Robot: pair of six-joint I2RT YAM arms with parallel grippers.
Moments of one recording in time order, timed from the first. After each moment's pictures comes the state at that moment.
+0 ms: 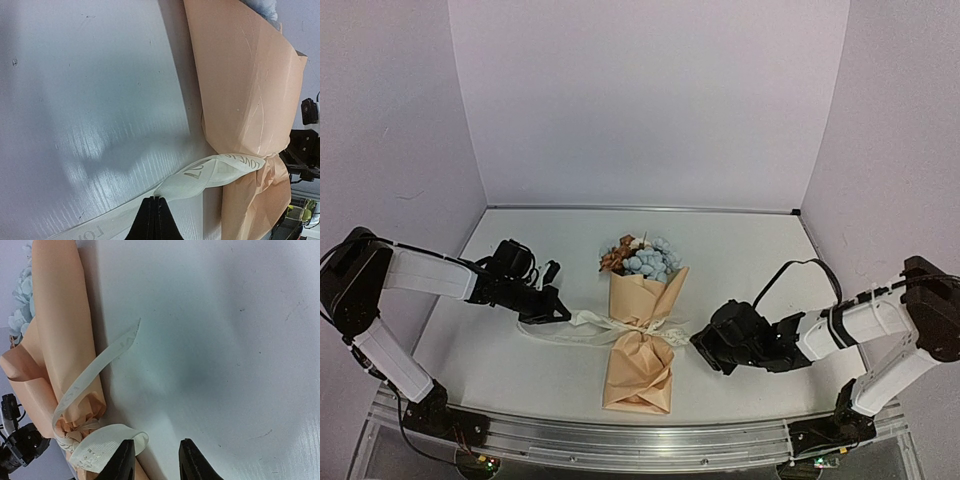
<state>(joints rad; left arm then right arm) -0.52 1.56 0.71 -0.08 0.48 -0.52 1.03 1.50 0.56 0.12 0.26 1.59</state>
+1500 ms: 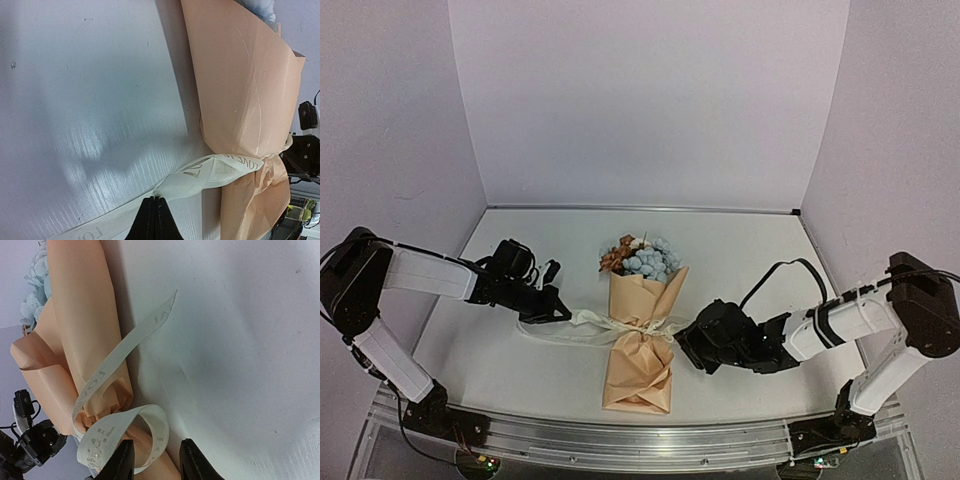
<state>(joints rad) -0.52 1.56 0.71 -0.07 0.48 -0.52 1.08 1.59 0.64 0.19 0.28 1.67</state>
